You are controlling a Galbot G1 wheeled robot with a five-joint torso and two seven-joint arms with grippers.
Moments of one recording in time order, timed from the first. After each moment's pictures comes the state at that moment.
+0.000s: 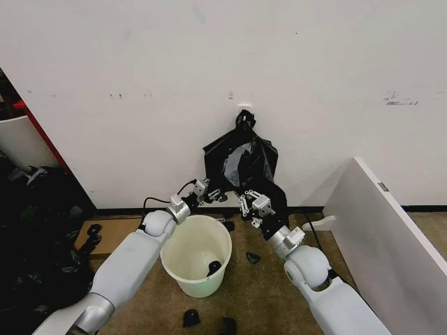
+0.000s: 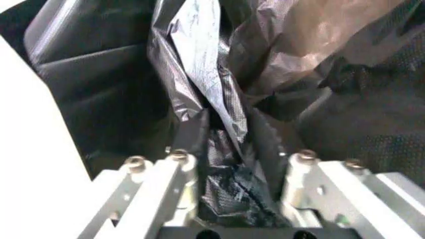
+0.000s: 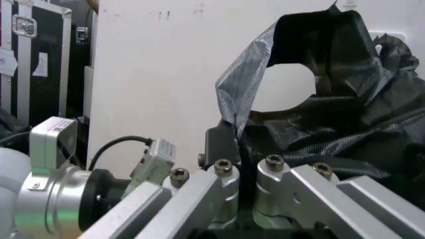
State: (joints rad) left arm 0.66 -1.18 0.01 -1.17 -0.39 -0.32 0.44; right arm -1.10 1.19 0.13 1.83 0.19 0.24 -0.20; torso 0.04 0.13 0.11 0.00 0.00
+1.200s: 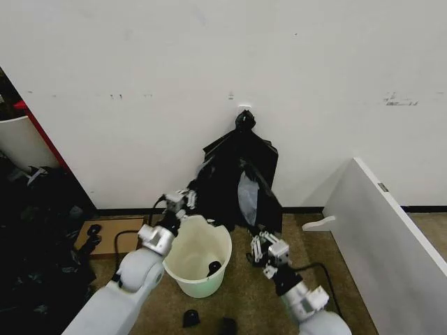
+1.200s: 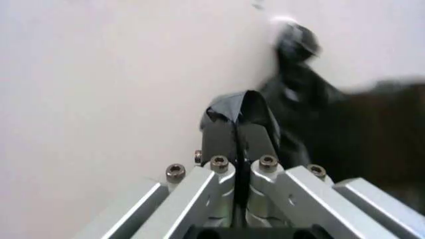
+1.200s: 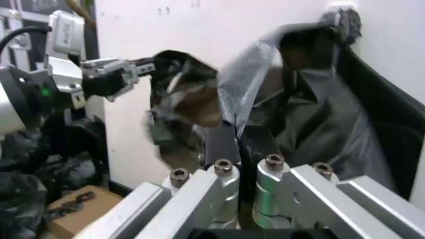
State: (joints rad) left arm 1.28 -1.08 -0.33 -1.96 -0.29 -0.25 -0.07; right arm -1.60 1.18 0.16 2.10 0.09 0.34 -0.05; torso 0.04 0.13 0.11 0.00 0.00
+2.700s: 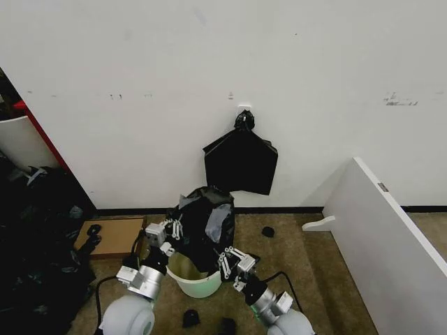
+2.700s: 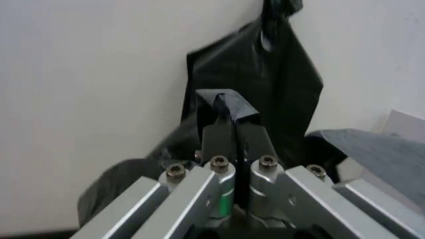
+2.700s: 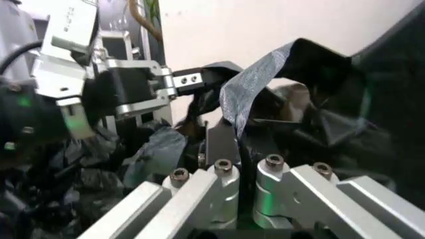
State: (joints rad) left arm 1.51 -1.13 -0.28 -2.02 -0.45 -0.26 -0.05; right arm -1.40 1.28 0.05 1.77 0.23 0.48 -0.31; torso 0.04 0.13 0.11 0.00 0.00
